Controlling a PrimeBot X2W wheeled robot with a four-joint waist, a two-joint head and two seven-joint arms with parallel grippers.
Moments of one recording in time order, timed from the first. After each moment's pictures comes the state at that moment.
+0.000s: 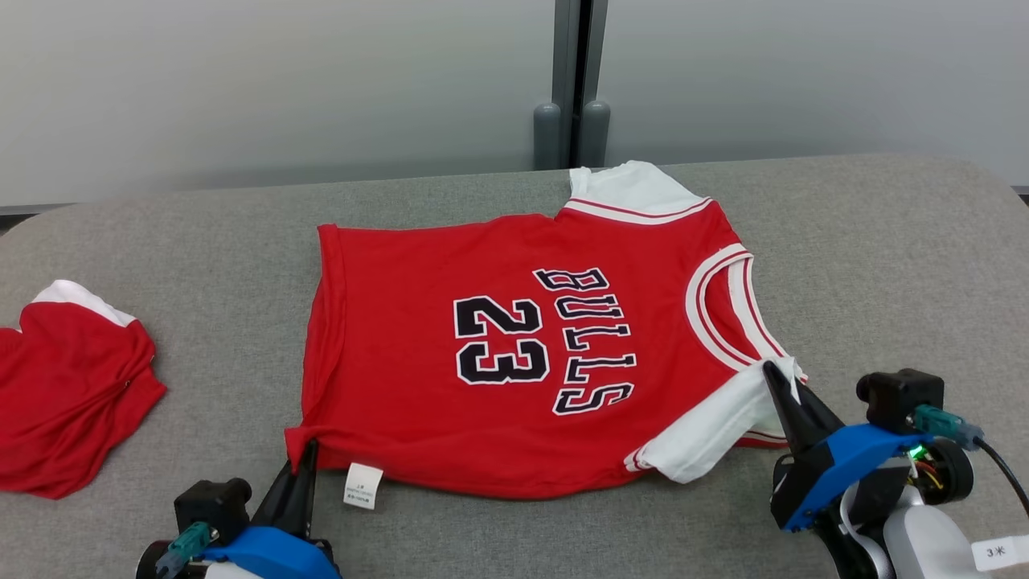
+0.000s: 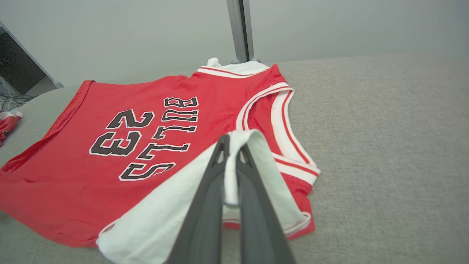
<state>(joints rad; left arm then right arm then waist) -0.12 0.25 -0.33 0.54 -0.50 -0.11 -0.25 -0.17 -0.12 0.06 0.28 0.30 0.13 0.08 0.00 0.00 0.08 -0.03</state>
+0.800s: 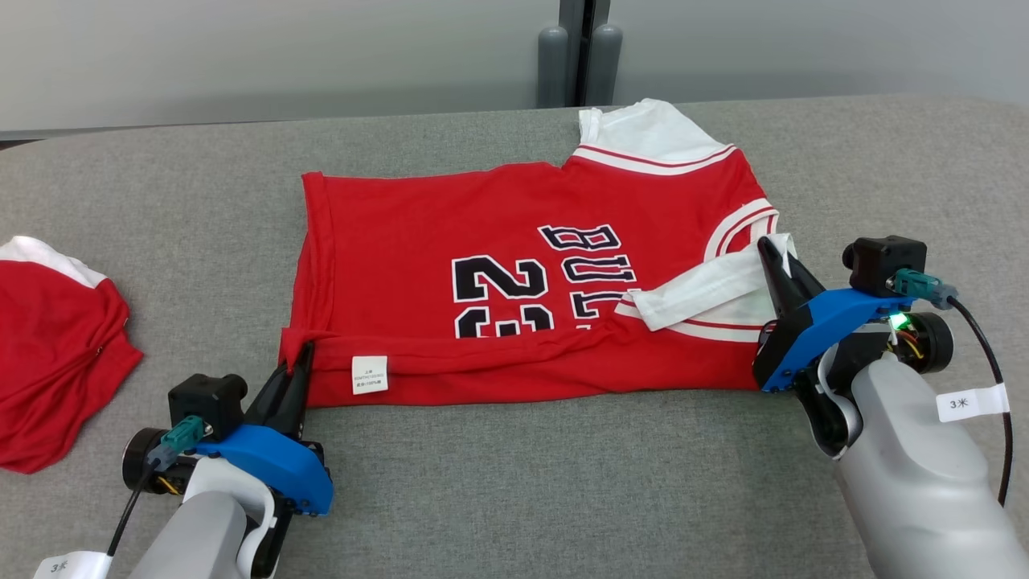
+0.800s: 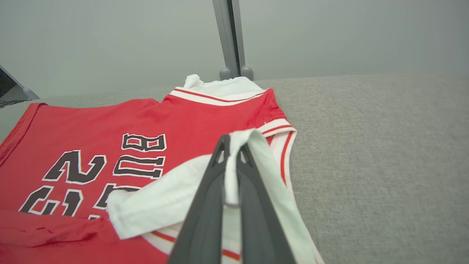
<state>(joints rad) -0.38 0.28 -0.42 0.67 -0.51 -0.13 -0.26 -0.65 -0.13 0.13 0.84 0.33 0.13 -0.12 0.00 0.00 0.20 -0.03</state>
